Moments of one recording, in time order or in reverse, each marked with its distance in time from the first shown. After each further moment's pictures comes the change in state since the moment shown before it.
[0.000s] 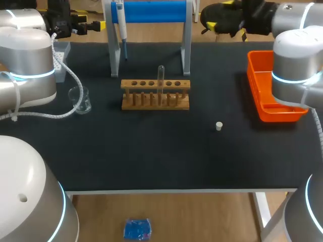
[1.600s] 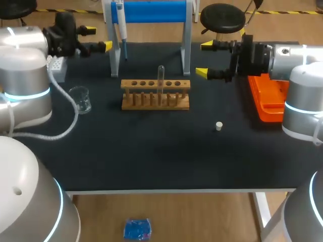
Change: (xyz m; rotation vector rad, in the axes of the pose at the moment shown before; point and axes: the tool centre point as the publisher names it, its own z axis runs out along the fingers) left arm 0.065 0.043 -0.019 0.041 0.158 0.222; right arm 0.143 -0.033 -0.022 -0.244 0.357 -0.016
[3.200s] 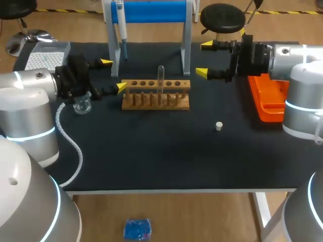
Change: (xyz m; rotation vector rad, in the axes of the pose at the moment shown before) left arm 0.119 0.045 -0.018 0.043 0.091 0.178; right arm 0.000 0.000 0.000 0.001 0.000 0.000
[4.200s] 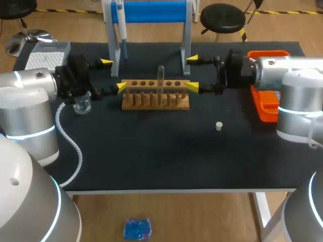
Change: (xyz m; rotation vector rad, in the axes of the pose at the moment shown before) left arm 0.000 -0.001 0.000 -0.001 0.001 0.000; right arm 0.049 -0.013 0.037 -0.137 0.183 0.078
